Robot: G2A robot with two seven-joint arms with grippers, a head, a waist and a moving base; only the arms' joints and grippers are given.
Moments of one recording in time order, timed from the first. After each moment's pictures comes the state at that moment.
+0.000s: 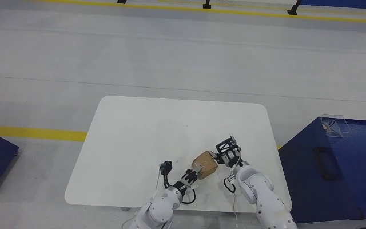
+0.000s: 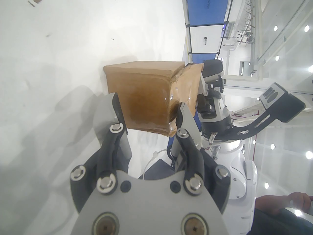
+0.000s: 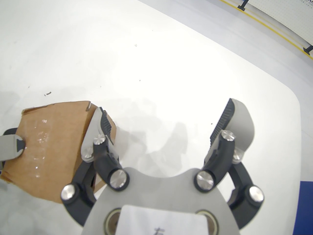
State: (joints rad) left arm 1.32 -1.58 -1.03 -1.26 0.25 0.00 -0.19; right arm -1.28 -1.26 1.30 -1.38 -1.51 -0.20 0.09
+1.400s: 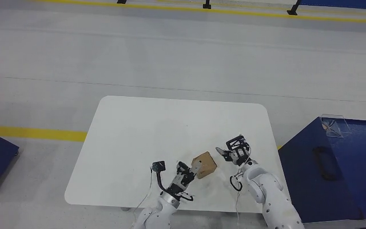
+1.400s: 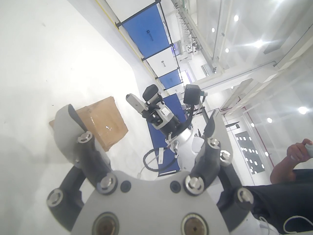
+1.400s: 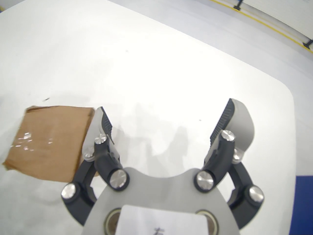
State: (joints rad) left arm 1.43 -1.55 -1.04 -1.40 0.50 -0.34 0.08; right arm -1.28 -1.25 1.37 -1.37 -1.43 -0.19 0.12
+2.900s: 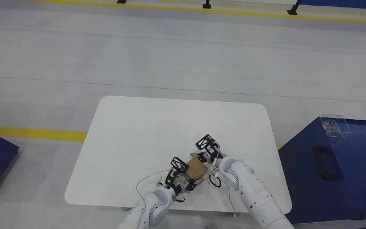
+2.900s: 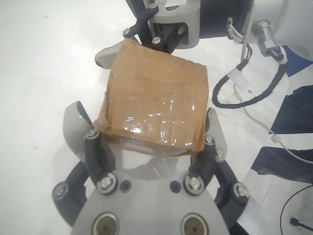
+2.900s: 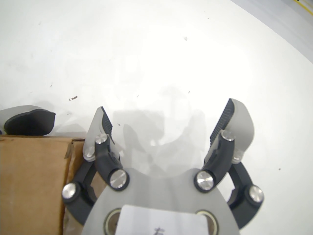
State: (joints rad) left arm 1.23 -1.49 -0.97 -1.18 1.32 -0.27 -0.05; right arm -1.00 -1.33 1.06 -1.03 -1.41 -0.30 0.12
